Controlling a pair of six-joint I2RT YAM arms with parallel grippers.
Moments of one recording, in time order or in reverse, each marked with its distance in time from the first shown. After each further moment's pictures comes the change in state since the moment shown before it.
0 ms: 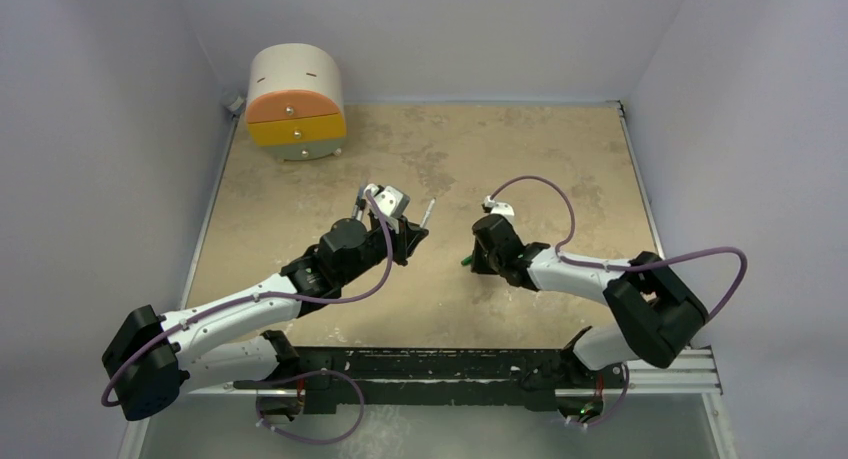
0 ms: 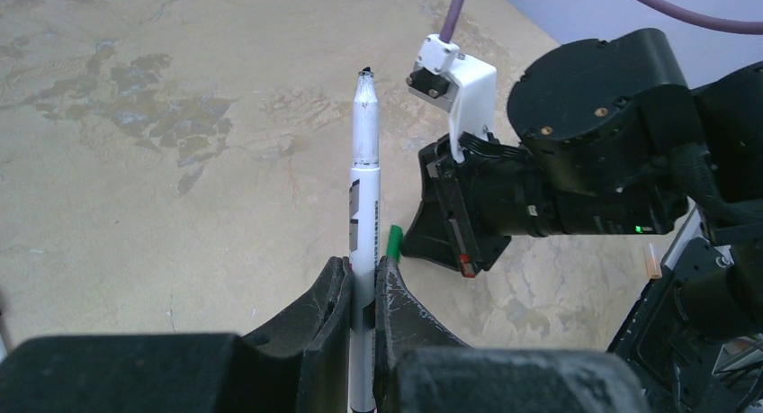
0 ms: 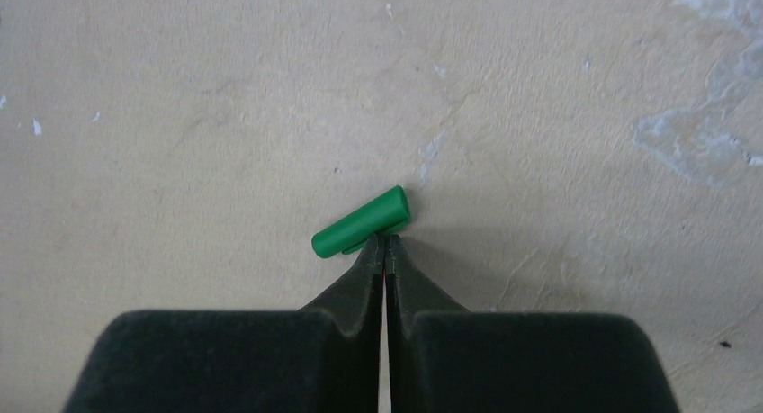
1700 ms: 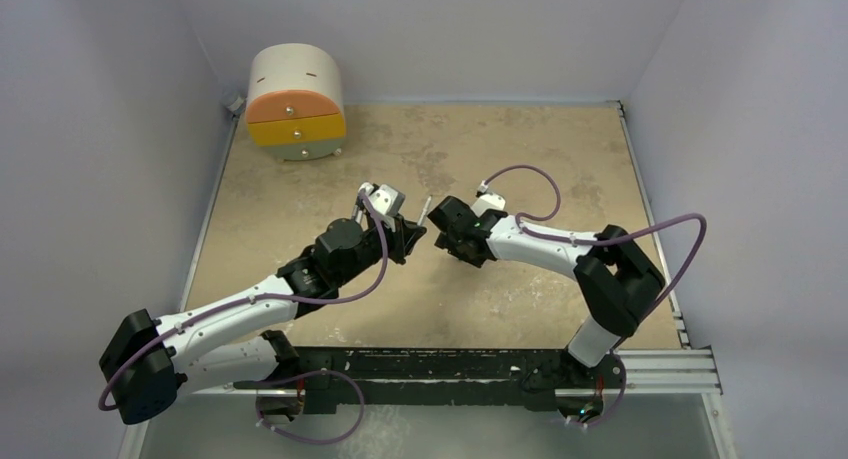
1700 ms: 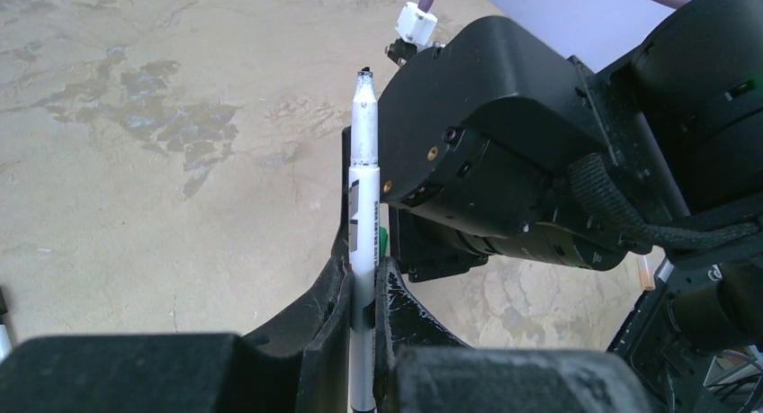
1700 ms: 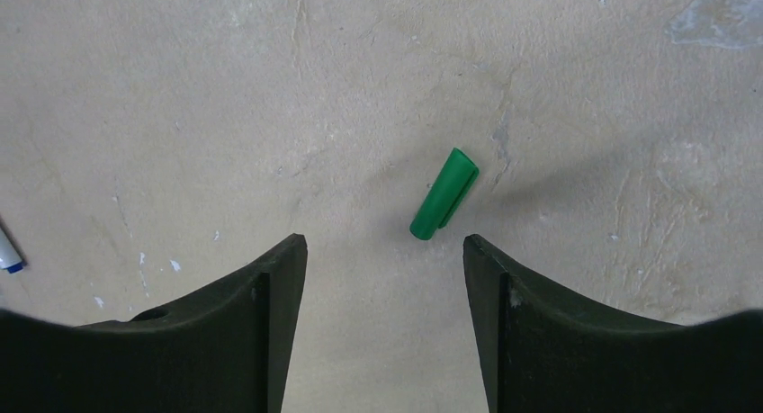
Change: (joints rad) left arm 0.006 -0.025 -0.002 -0.001 -0.010 -0.019; right arm 0.123 0.257 0.462 -0.489 0.254 0.550
